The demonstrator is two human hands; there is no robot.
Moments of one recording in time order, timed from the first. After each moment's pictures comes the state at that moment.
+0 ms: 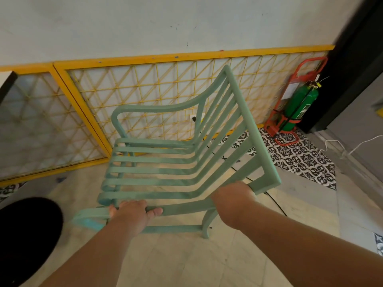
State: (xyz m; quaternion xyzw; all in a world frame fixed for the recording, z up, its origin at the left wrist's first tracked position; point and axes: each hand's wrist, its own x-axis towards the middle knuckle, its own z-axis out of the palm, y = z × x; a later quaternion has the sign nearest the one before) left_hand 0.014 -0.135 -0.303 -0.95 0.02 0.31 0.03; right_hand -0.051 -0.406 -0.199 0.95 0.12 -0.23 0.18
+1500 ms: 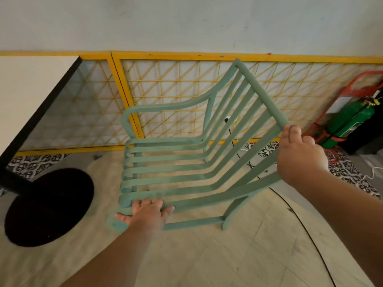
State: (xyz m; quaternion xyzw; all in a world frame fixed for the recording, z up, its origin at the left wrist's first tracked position) left_hand -0.039 -0.115 -0.313 -0.94 -0.14 0.29 -0.10; right_hand 0.010 -0.460 -0.146 0.98 -0.11 -0.03 0.19
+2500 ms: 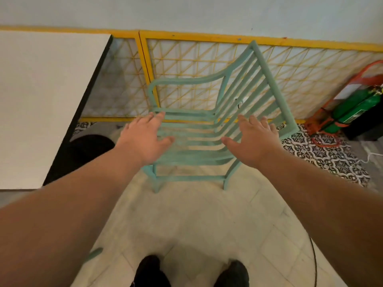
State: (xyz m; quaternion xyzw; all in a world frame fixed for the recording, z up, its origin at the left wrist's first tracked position) left_hand -0.068 -0.042 -0.077 -0.99 0.03 0.07 -0.11; right_hand -0.076 -0.335 -0.056 0.99 0.00 -0.09 -0.05
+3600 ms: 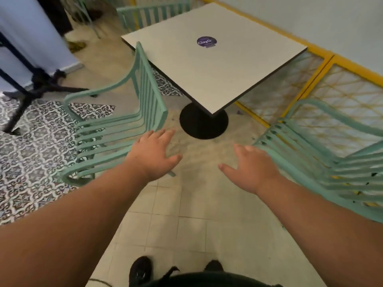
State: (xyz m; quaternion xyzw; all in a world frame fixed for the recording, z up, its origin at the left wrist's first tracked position) left_hand -0.484 0.087 -0.006 -0.92 -0.37 0.05 -0.15; right_hand -0.284 -0.096 -0.017 0.88 0.46 -0.15 0.01
